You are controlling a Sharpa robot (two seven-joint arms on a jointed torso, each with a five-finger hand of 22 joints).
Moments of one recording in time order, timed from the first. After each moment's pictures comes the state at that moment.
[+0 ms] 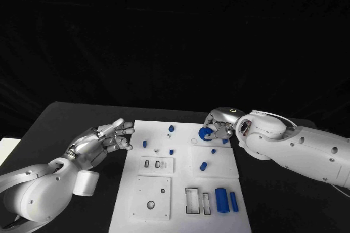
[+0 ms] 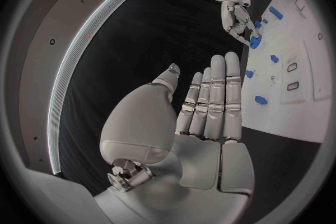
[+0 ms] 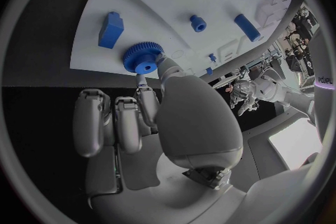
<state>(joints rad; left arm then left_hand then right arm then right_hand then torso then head) 1.22 -1.13 0.00 1.86 0.15 -0.21 0.40 1.25 0.01 0.15 0.06 0.06 0.97 0.21 0.10 0.09 1.00 0.14 0.20 0.18 1.10 0.07 0.60 0.59 0.17 0.97 0.18 0.74 0.36 1.28 -0.85 0.07 1.47 -1.65 -0.16 -0.23 1.38 -0.14 0.14 0.20 0.17 0.97 0.14 0.16 0.08 1.40 0.05 1.27 1.31 1.47 -0.03 1.51 1.31 0.08 1.45 0.07 1.41 1.22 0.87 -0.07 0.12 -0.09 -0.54</state>
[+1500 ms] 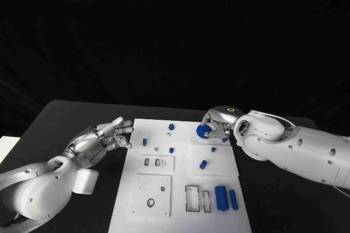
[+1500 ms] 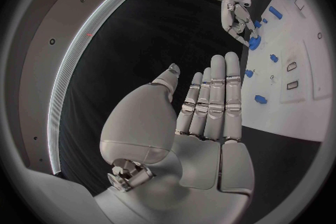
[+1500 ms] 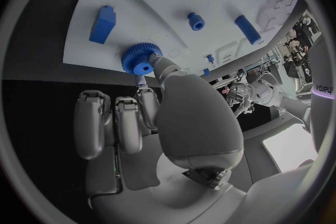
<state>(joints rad) 1.22 -1.13 0.00 1.86 0.15 -0.21 0.40 1.25 0.01 0.15 0.06 0.06 0.97 0.21 0.10 0.09 1.00 0.14 0.20 0.18 1.10 0.07 0.60 0.59 0.17 0.97 0.18 0.74 0.36 1.27 -0.85 0.07 1.49 -1.71 -0.21 -0.22 1.41 -0.11 0.29 0.13 0.20 1.02 0.13 0.16 0.08 1.43 0.03 1.30 1.31 1.46 -0.04 1.52 1.31 0.08 1.46 0.06 1.42 1.25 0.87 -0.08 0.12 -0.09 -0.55</state>
